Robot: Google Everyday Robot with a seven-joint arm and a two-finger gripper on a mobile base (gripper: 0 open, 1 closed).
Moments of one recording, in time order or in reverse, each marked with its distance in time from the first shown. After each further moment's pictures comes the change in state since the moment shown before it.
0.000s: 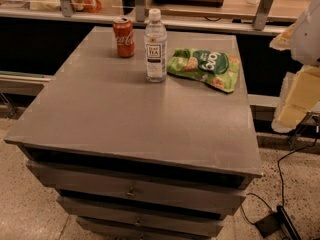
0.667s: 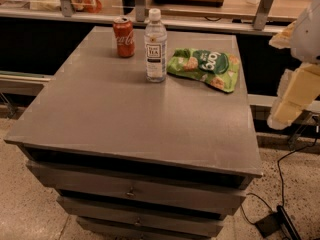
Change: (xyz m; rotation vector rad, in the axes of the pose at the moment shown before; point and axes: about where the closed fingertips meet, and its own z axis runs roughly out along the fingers) arm -0.004 -0.004 0.000 0.007 -0.049 0.028
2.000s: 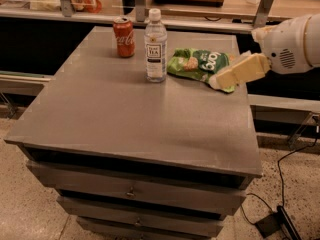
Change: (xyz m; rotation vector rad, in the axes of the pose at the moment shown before) arm -0.065 -0.074 0.043 0.166 -0.626 0.371
